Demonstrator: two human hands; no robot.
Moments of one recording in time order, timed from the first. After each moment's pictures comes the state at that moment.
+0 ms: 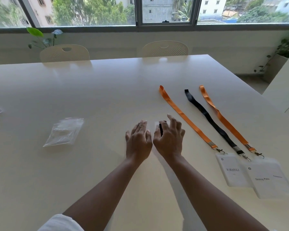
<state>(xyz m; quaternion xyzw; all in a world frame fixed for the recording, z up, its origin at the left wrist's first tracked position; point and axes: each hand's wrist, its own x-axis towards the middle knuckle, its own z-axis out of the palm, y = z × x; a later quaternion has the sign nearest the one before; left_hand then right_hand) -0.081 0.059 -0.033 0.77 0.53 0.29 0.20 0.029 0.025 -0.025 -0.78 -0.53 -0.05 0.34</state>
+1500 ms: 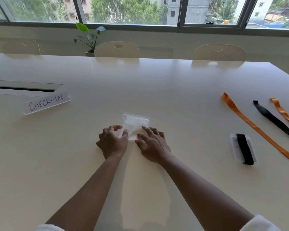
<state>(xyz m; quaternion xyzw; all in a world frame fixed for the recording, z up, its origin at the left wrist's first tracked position) -0.385 0.159 -0.037 0.53 0.75 0.37 0.14 -0.229 0.134 -0.036 -0.61 -0.77 0.09 0.16</state>
